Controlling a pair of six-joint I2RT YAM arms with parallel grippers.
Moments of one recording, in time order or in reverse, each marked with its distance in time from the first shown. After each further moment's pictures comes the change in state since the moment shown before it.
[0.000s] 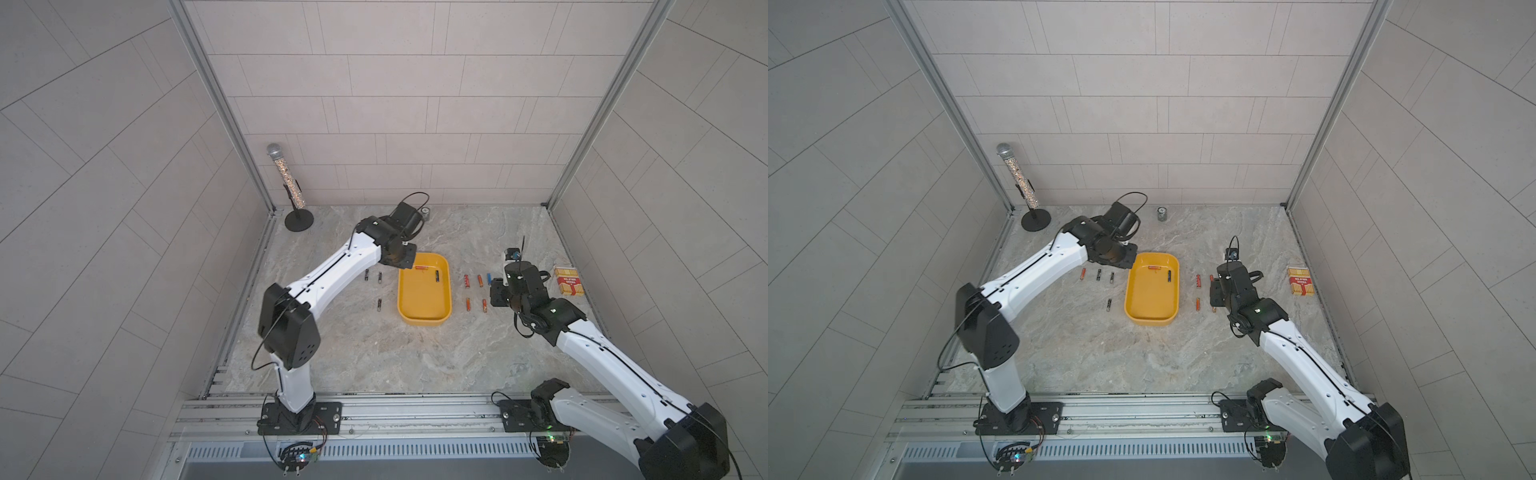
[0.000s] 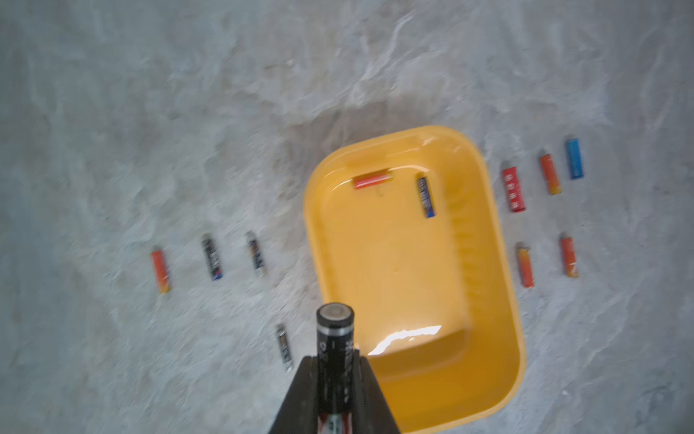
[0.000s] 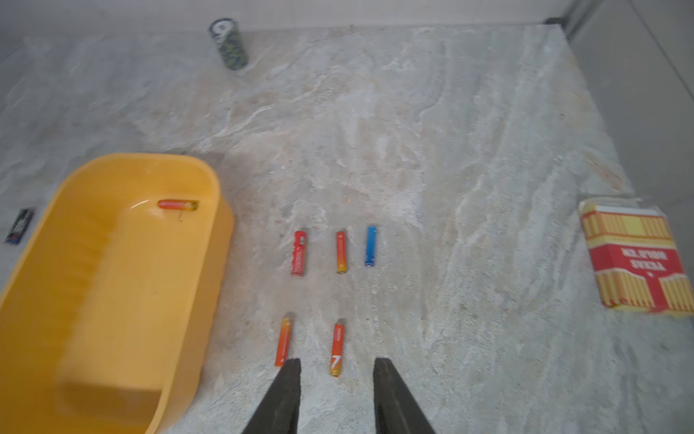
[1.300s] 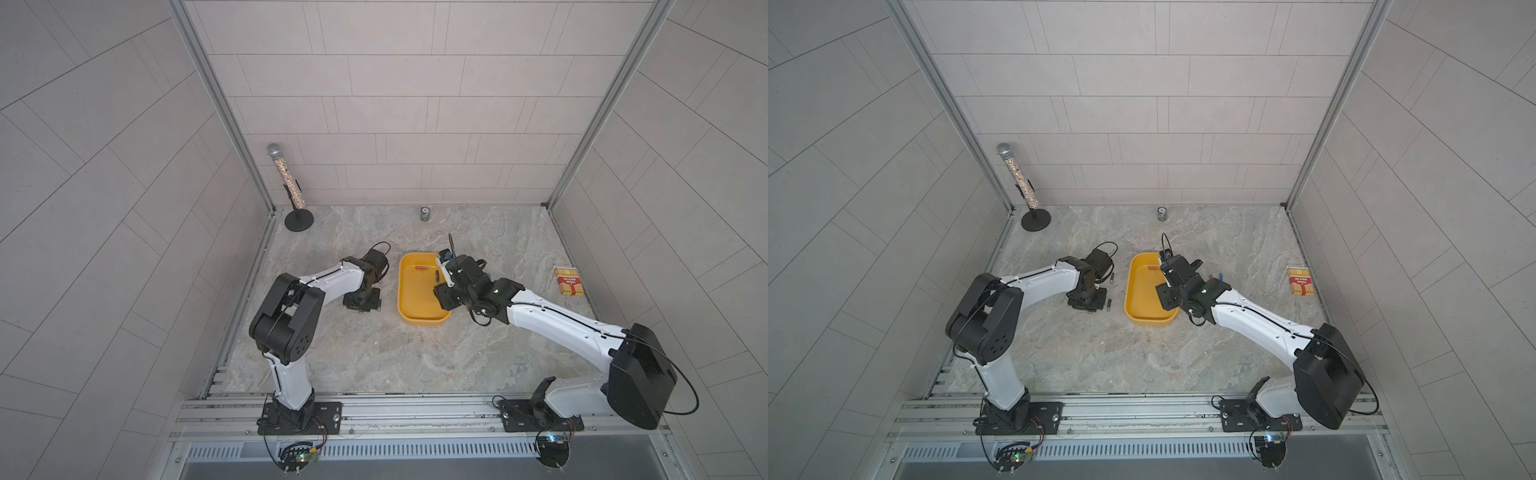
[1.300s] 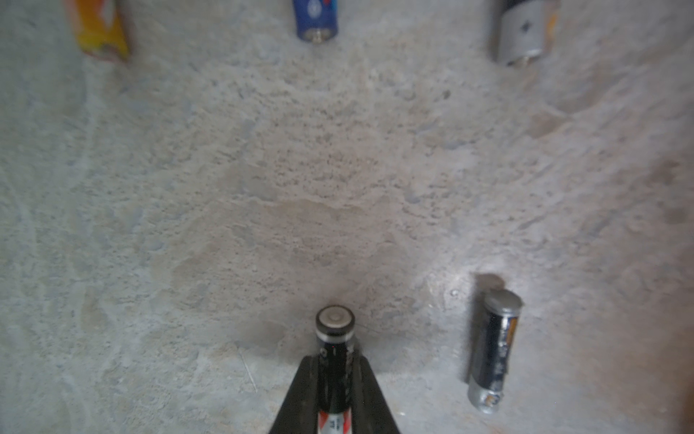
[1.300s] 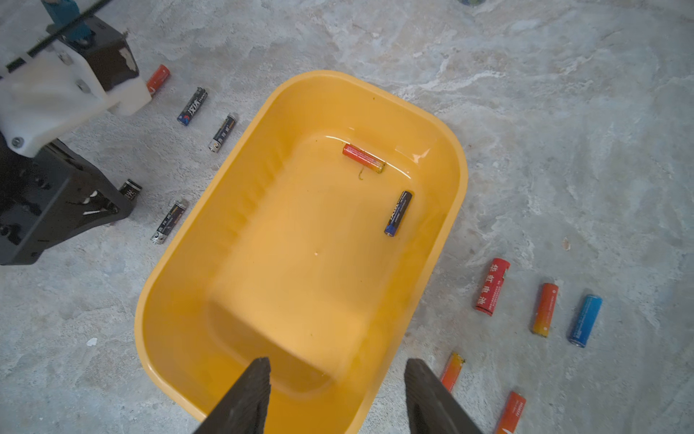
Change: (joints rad) left arm 0.124 0.077 -0.530 0.246 -0.010 -0.013; right arm 0.269 0.400 0.224 0.032 -0.087 -0.048
